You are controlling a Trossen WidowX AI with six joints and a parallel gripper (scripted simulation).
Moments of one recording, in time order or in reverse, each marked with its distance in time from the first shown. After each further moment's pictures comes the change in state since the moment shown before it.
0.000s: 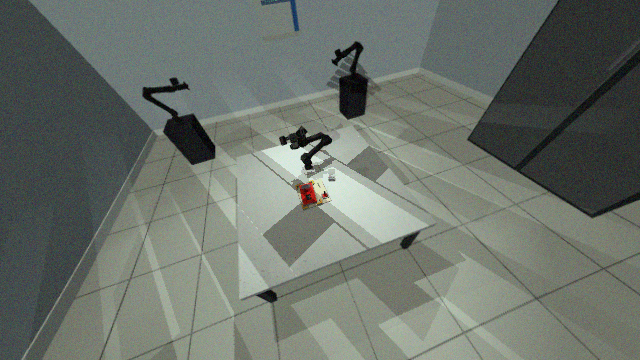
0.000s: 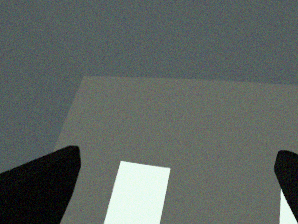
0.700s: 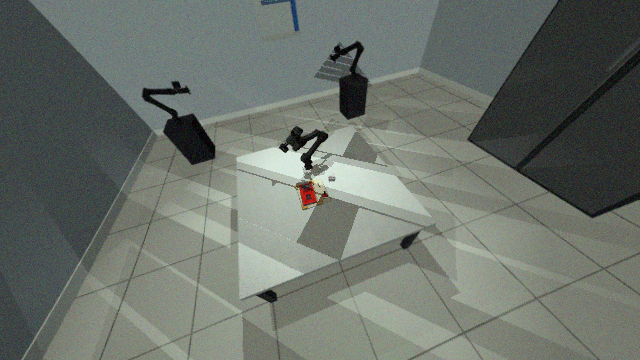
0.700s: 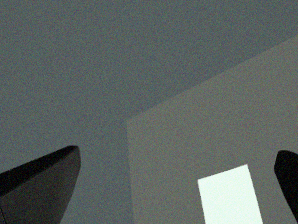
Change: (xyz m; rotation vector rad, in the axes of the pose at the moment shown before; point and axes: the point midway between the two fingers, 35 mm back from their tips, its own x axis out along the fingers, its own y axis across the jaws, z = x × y) arm 0.022 0.019 0.021 0.523 -0.069 0.045
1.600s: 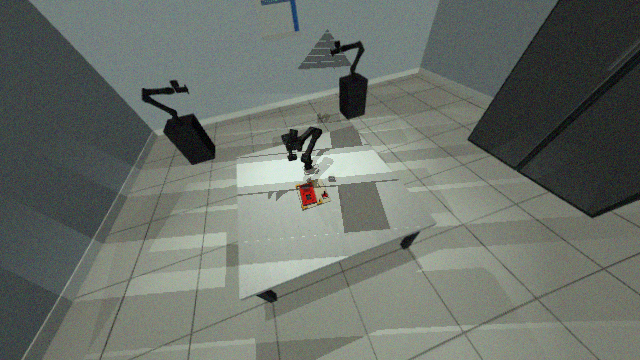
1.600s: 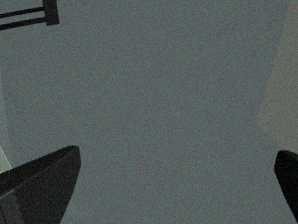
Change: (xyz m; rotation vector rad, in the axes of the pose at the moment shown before) arm 0.032 0.041 0.042 0.899 -0.103 0.208
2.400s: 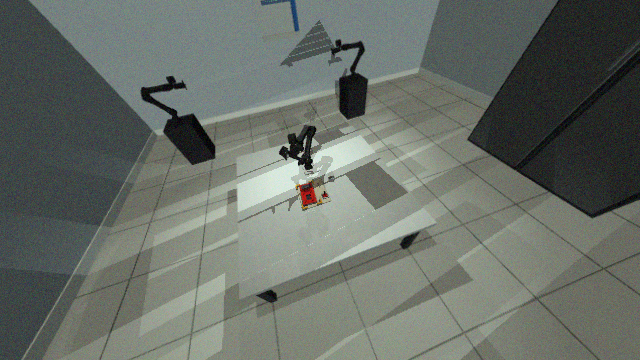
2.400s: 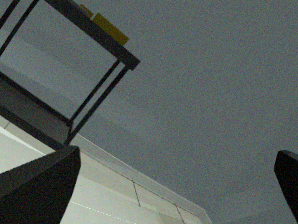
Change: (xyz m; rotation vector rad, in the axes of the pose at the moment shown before) arm 0.033 0.064 0.023 0.773 0.032 0.290
